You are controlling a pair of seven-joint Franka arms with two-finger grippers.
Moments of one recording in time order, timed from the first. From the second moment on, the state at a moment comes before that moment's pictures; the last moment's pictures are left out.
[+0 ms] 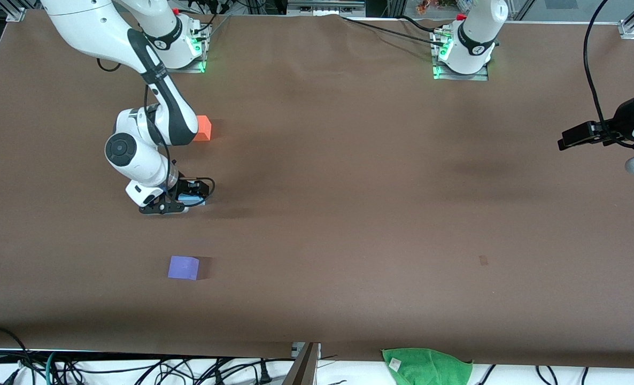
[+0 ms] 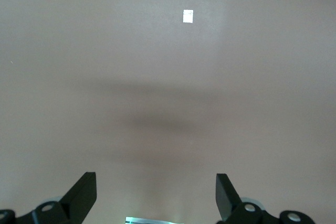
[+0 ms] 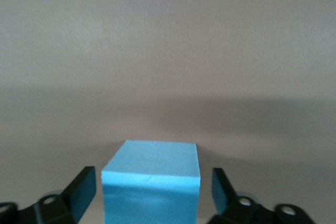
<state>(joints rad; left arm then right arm) 0.08 0.13 -0.04 -1.49 -0.03 1.45 -0.11 0.25 0.44 -0.02 -2.10 0.12 2.57 0.09</state>
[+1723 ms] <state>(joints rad) 0.08 0.15 -0.05 -1.46 -0.03 1.46 -0.11 0.24 -0.03 -0.11 -1.66 -0.02 1.61 0.04</state>
